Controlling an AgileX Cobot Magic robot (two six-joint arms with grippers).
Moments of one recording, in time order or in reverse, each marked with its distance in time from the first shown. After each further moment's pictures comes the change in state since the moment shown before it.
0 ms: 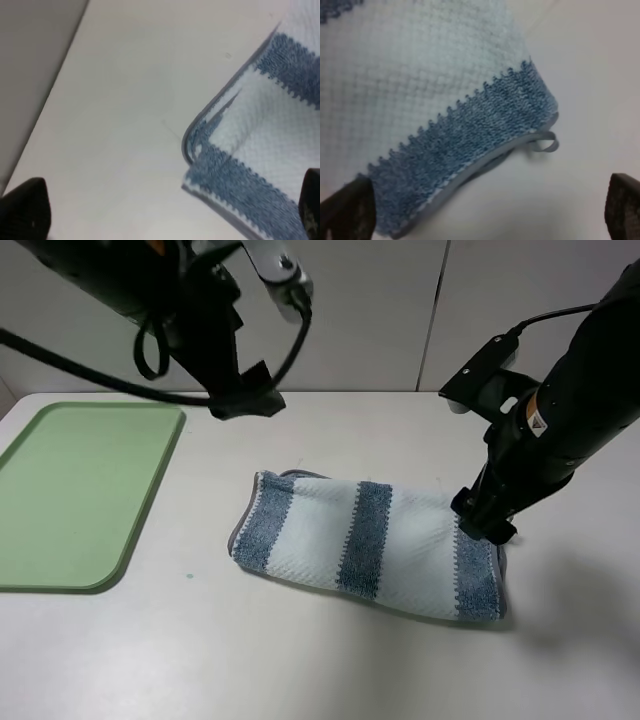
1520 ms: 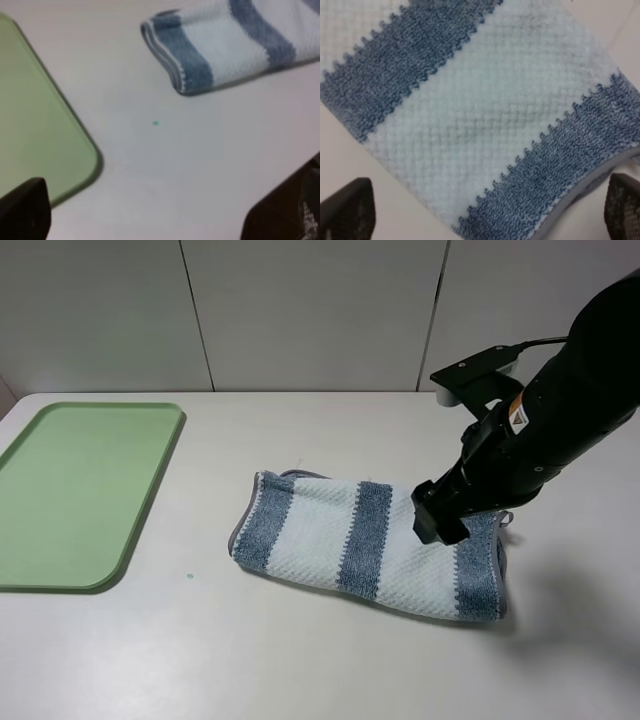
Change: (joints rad) left arm 0.000 -1.504 0.681 -0.015 0.554 -0.552; right arm 0.000 0.000 0.000 0.251 -0.076 0.058
